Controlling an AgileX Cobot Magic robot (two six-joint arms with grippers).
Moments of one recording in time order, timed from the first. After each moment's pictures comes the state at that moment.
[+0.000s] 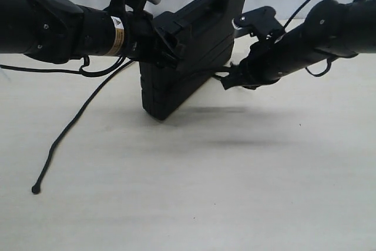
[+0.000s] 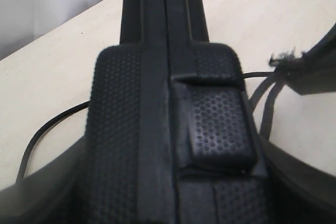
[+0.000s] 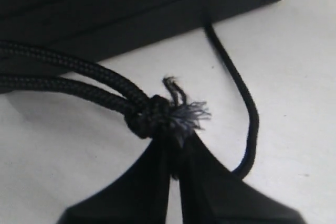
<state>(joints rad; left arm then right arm) -0.39 1.77 -1.08 1.72 -0.09 -1.62 0.27 1.82 -1.12 0.43 0.39 -0.55</state>
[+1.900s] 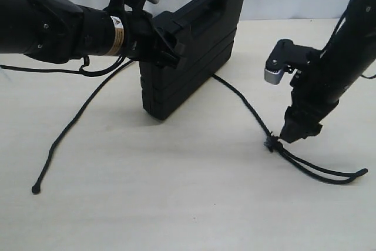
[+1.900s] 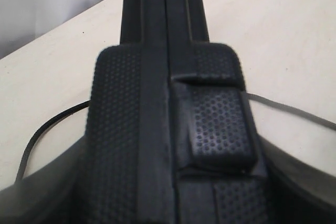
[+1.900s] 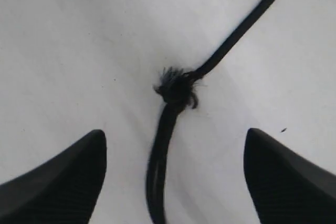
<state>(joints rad) -0.39 1.77 -1.08 1.71 -0.08 -1.62 0.15 1.74 -1.09 0.17 0.93 -0.89</state>
